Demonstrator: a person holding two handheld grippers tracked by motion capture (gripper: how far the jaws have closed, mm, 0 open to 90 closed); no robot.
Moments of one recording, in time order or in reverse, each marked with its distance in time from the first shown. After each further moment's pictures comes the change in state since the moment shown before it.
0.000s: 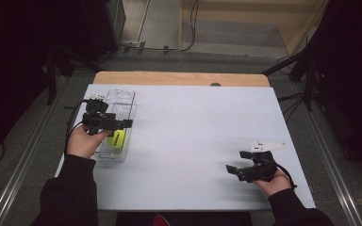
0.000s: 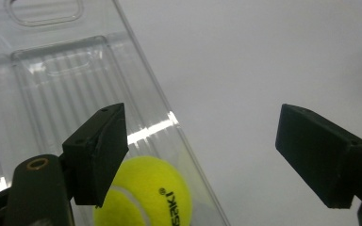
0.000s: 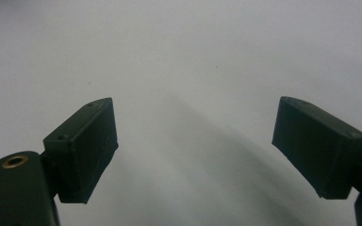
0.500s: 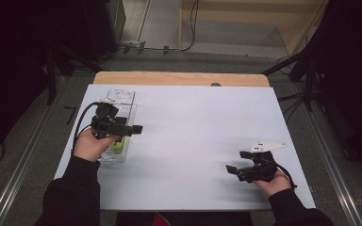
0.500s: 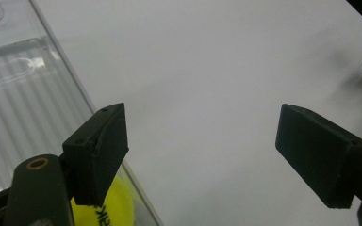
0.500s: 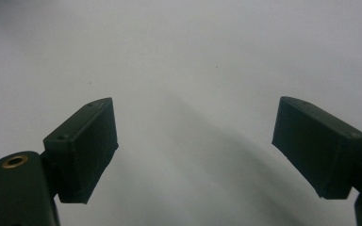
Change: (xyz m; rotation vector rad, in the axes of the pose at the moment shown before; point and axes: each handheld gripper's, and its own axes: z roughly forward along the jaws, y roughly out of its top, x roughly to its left) left arm -0.026 -0.001 0.005 0.017 -0.113 0.067; right arm 0.000 0.000 0.000 -0.002 0.001 -0.003
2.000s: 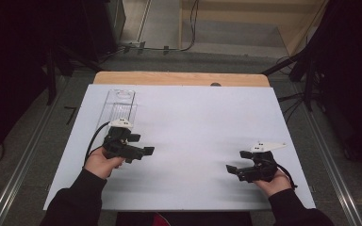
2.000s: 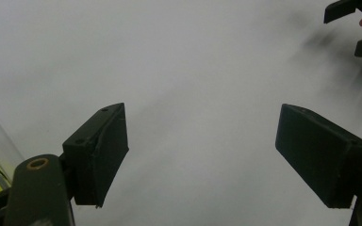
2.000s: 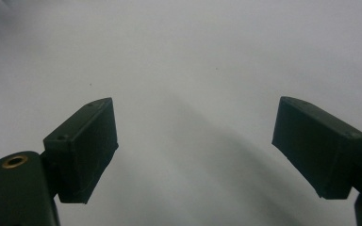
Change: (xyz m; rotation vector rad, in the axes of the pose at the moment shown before) left arm -0.036 -0.043 0.022 -0.002 -0.089 0.113; right arm 0.000 0.000 -0.001 -0.003 0.000 0.002
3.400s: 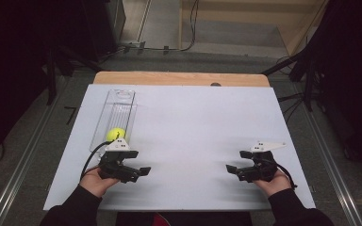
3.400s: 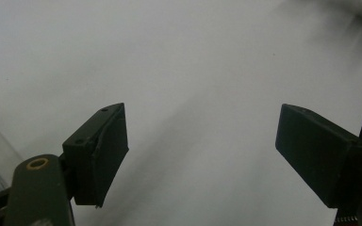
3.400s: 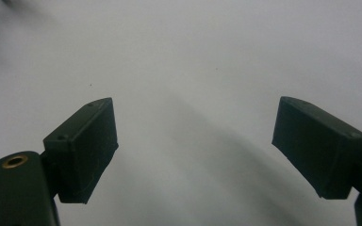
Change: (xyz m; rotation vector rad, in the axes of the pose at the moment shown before) left arm -0.014 -0.051 -0.001 -0.001 -0.017 0.085; right arm 0.000 0.000 0.000 0.001 0.001 0.002
